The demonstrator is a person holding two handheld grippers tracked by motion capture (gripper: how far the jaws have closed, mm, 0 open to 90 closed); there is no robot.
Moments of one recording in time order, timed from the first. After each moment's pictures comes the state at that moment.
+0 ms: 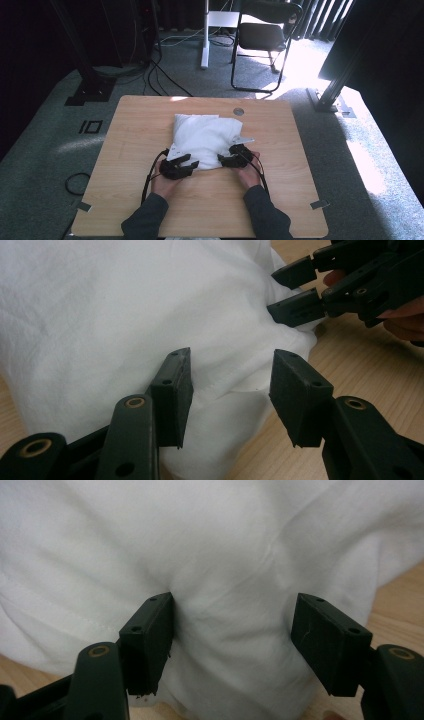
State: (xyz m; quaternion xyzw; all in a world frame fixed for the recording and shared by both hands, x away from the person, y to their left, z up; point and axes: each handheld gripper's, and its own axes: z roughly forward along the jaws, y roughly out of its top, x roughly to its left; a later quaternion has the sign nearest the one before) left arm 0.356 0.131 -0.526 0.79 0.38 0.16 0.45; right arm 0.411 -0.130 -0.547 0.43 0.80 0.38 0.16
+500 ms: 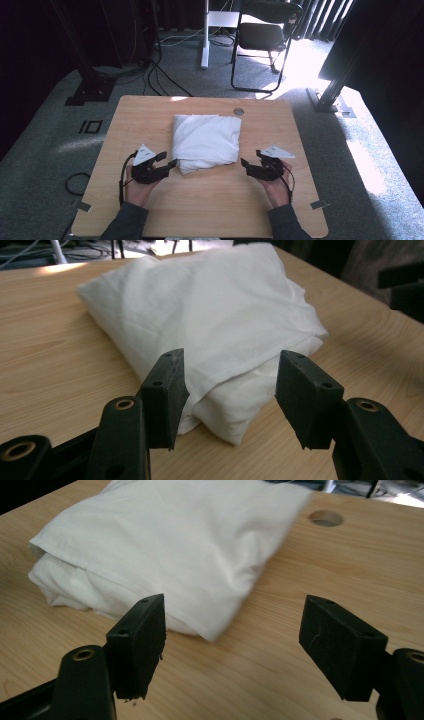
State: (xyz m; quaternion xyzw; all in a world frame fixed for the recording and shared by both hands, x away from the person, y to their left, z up) left arm 0.312 0.203 -0.481 0.74 0.41 0.19 0.49; right arm 0.332 -0.209 -0.495 0.44 0.74 0.46 0.22
